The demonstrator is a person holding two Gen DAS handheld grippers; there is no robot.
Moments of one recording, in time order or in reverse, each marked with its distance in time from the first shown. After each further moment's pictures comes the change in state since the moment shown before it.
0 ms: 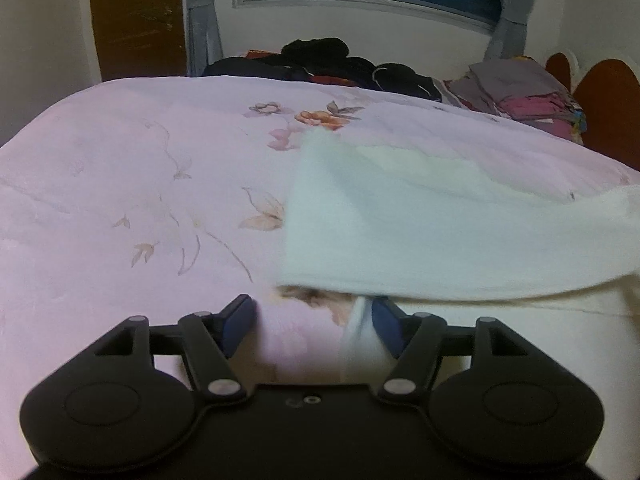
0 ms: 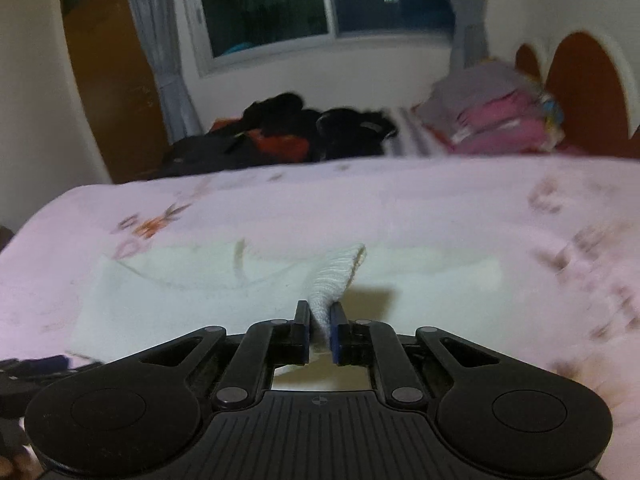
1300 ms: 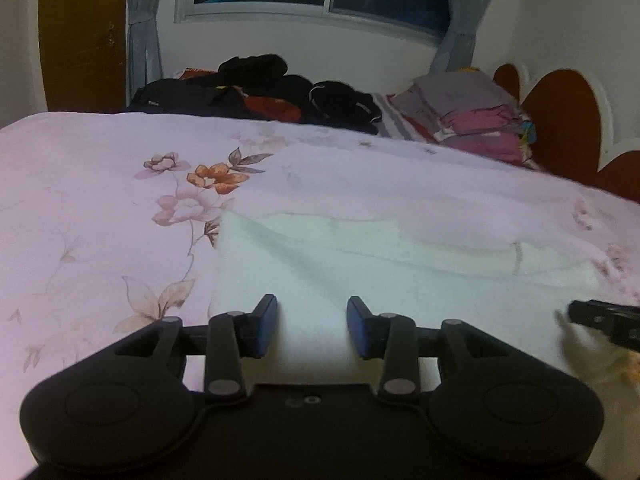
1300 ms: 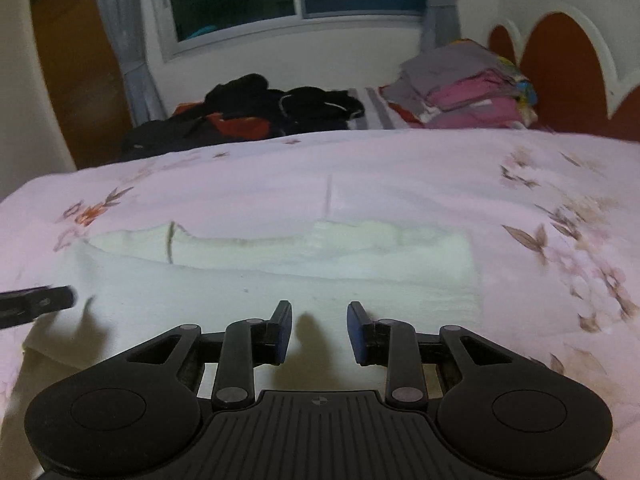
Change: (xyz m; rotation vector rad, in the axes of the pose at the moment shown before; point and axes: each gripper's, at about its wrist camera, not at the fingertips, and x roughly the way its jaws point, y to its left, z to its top) left arm 0.042 -0.047 0.053 0.055 -0.029 -0.165; right arm 0.040 -0.017 -0.013 0.019 0.062 -0.054
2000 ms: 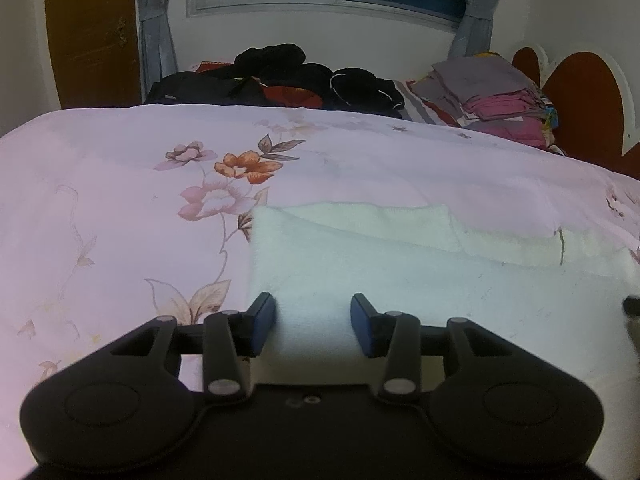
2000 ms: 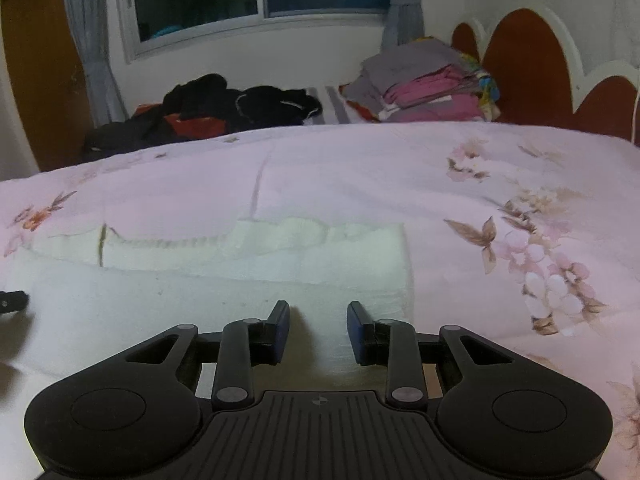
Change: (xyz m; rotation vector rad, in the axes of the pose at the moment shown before) left arm 0.005 0.013 0.000 0.016 0.024 0.058; right arm 0.013 -0.045 -0.008 0.013 0.026 -0.126
